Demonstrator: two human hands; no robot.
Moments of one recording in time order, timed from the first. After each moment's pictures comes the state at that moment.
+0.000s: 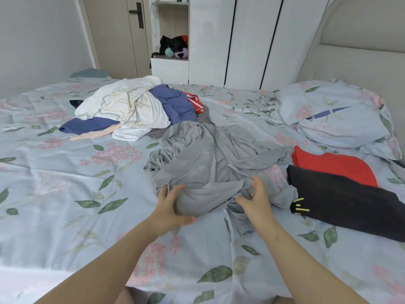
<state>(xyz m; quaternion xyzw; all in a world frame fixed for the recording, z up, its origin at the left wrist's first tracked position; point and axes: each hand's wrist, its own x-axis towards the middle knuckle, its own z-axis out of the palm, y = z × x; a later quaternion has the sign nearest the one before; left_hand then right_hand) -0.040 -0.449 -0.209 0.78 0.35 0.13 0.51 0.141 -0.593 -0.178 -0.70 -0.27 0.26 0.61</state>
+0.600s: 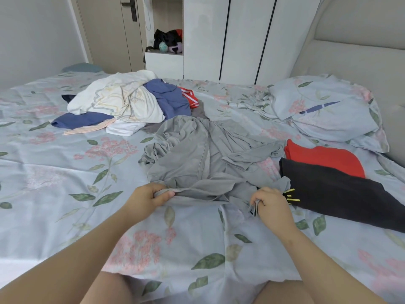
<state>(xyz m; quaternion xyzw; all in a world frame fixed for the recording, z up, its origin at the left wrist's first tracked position) -0.064 -0.432 -0.194 0.85 0.32 0.20 0.36 0.180 -0.642 -0.206 -0.81 -0.48 -0.06 0.33</state>
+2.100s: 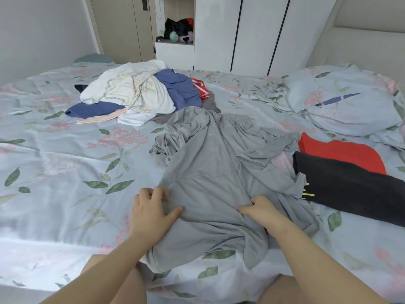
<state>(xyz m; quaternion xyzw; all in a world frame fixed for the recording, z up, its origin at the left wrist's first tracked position) -0.084 -0.485 -0.221 0.82 0.48 0.22 0.21 0.139 -0.614 -0.201 -0.82 -0.26 0.36 0.36</state>
